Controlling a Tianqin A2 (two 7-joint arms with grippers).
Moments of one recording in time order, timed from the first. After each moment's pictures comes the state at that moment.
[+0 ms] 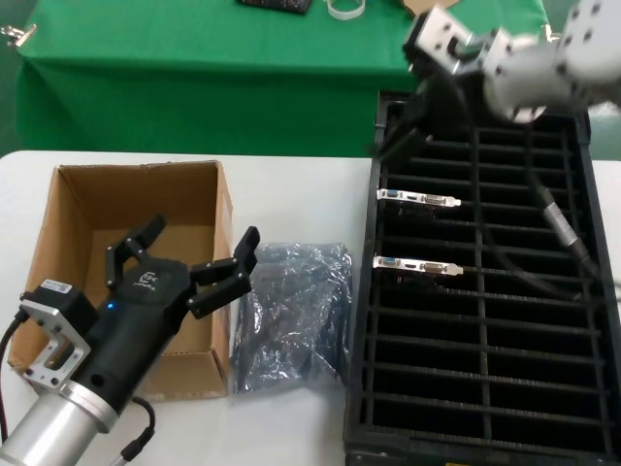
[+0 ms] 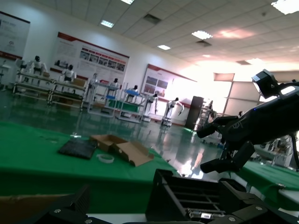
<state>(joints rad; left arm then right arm) -0.15 -0.26 1.46 -1.50 -2.12 0.56 0.12 1.55 0.10 -2.40 0.34 1.35 -0.77 0.18</state>
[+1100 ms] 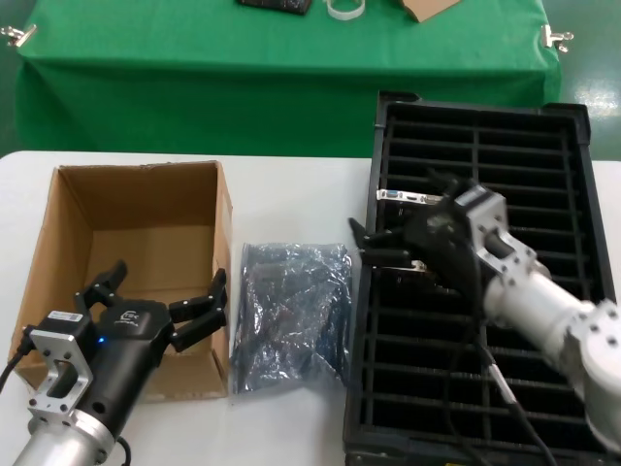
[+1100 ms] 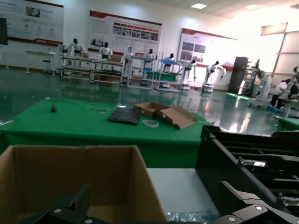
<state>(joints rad) -0.07 -0.28 1.53 -1.55 -1.95 0.26 0.06 0.72 0.21 -1.97 1.02 1.59 -0.36 0.08</state>
